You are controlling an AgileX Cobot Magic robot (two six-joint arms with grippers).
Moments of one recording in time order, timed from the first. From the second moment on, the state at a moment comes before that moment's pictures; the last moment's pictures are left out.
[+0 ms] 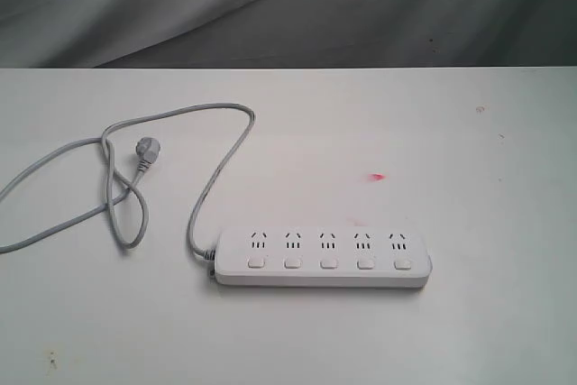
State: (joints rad) left arm -0.09 0.25 -0.01 -0.19 -0.05 0.19; right arm -0.07 0.04 0.00 0.10 0.03 -0.21
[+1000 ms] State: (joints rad) left arm -0.09 0.25 -0.01 -0.27 -0.10 0.02; right arm -0.07 0.04 0.00 0.10 0.03 -0.21
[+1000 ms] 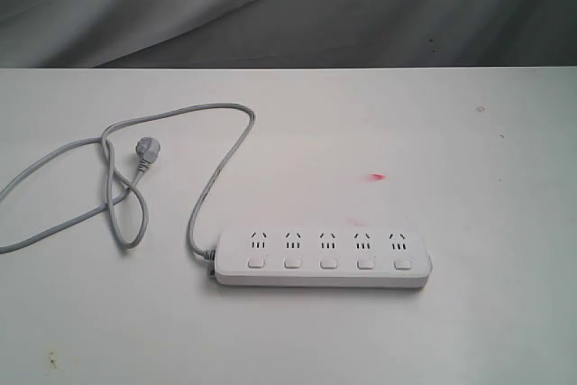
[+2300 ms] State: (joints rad) left arm -0.09 1.42 -0.84 -0.91 0.74 1.65; right arm -0.07 0.04 0.00 0.10 0.03 -0.21
